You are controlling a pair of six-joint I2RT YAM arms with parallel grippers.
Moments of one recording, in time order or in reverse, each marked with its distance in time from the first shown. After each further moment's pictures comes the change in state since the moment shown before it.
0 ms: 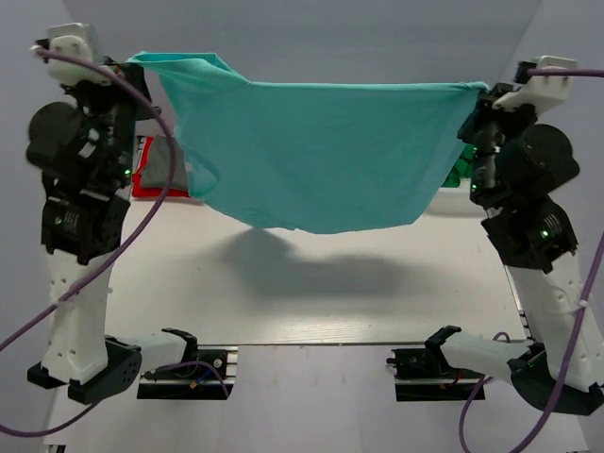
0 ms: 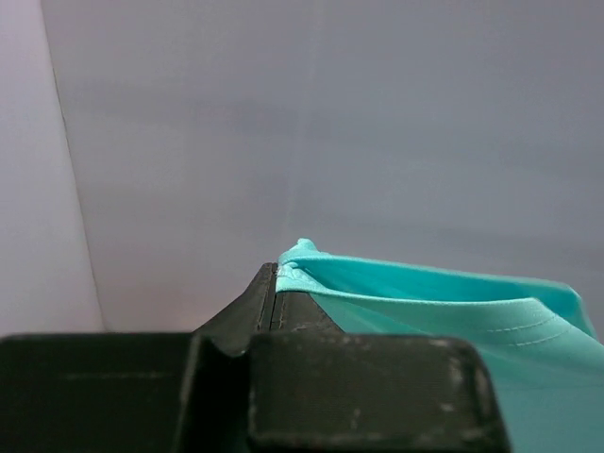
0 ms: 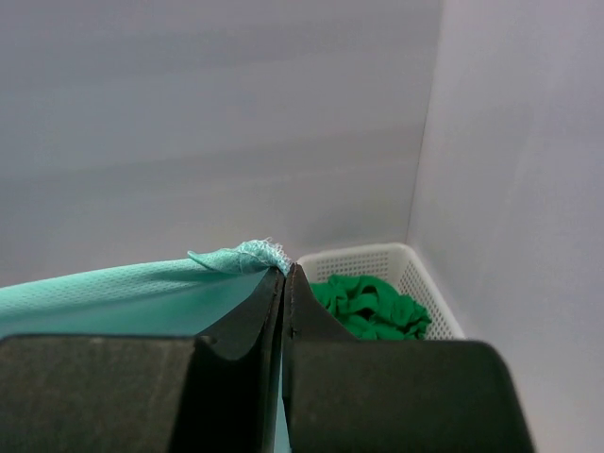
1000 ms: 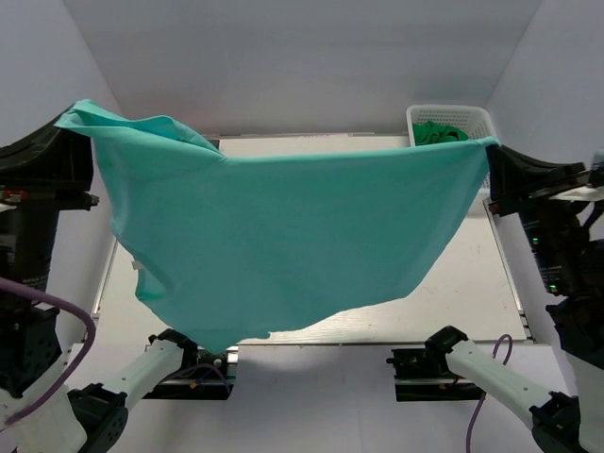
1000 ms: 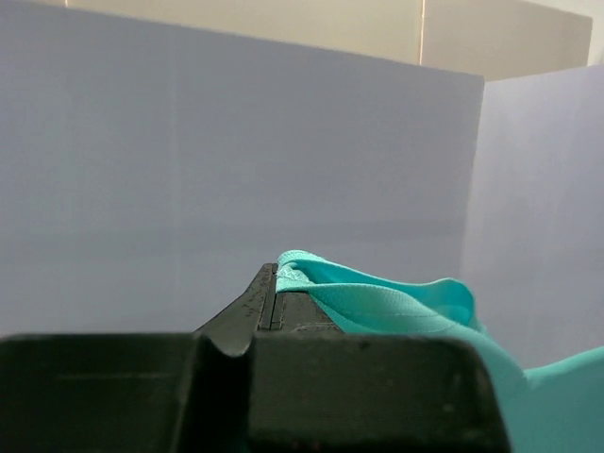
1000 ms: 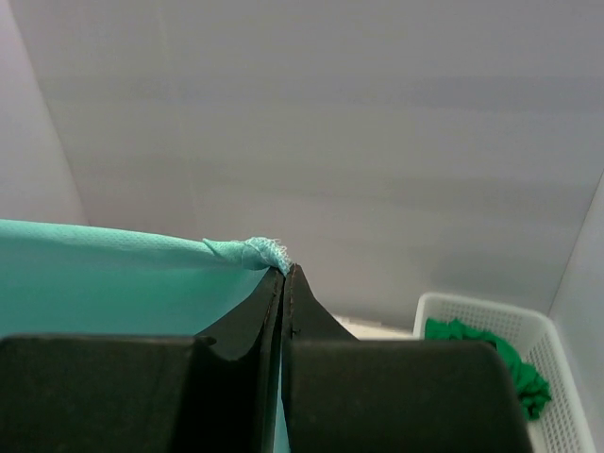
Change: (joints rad) left arm 0.010 -0.324 0.006 0.051 0.396 -0.047; right arm -0.001 -0.381 -0.142 -0.108 -0.508 0.070
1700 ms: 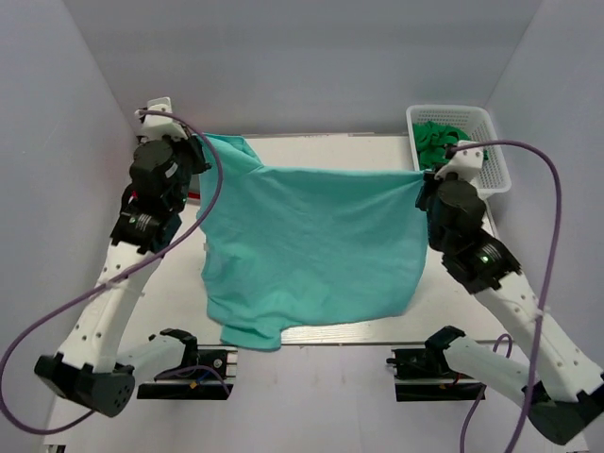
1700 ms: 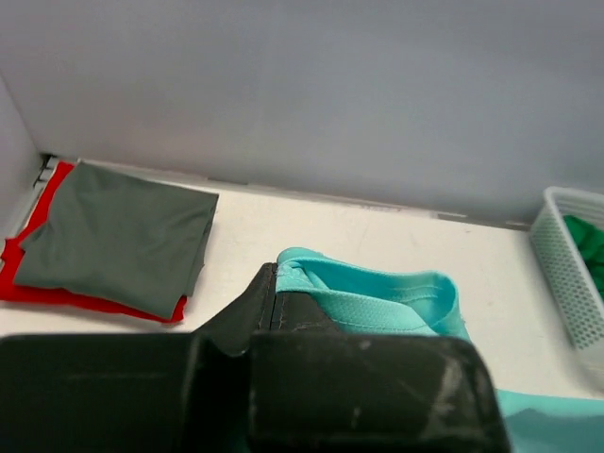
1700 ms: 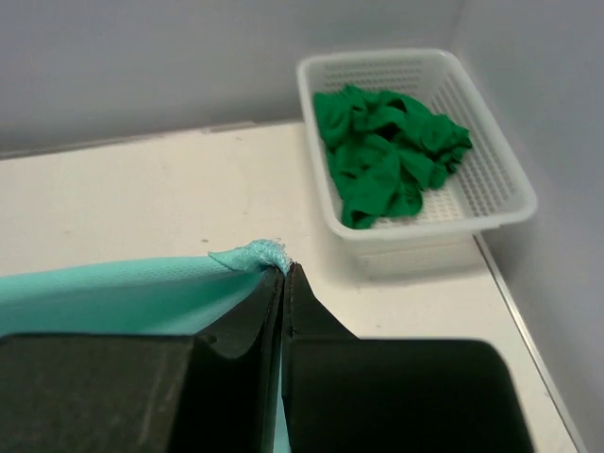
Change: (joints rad) left arm -0.006 0.156 -0.720 0.160 -0.348 -0.140; right arm -0.001 0.127 -0.529 0.111 0.444 0.175
